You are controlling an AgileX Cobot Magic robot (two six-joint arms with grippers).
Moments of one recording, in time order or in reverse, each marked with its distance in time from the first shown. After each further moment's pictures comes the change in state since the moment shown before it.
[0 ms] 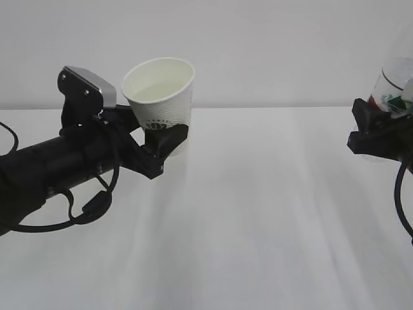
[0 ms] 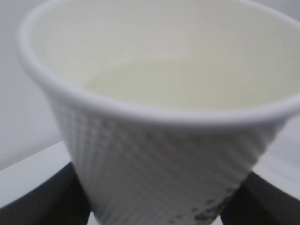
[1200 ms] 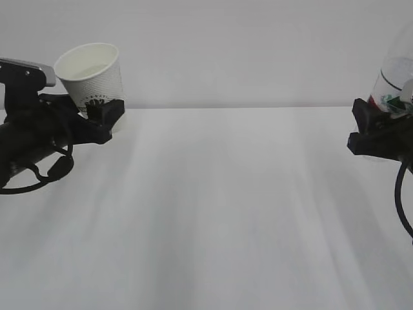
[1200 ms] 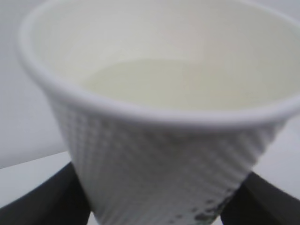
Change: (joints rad) left arm 0.211 0.000 0.000 -0.135 0.023 0.004; right arm 0.000 -0.002 0.000 0.000 -0.001 -0.025
